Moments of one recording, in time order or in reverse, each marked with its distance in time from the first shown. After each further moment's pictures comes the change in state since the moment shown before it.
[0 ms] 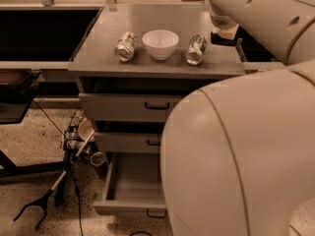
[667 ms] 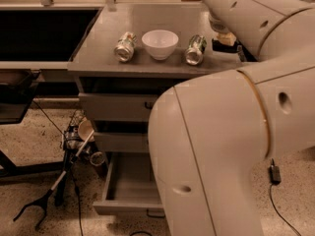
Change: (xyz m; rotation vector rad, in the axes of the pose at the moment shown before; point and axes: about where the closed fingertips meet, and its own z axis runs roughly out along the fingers) arm 0.000 0.005 0.039 -0.082 0.075 0.022
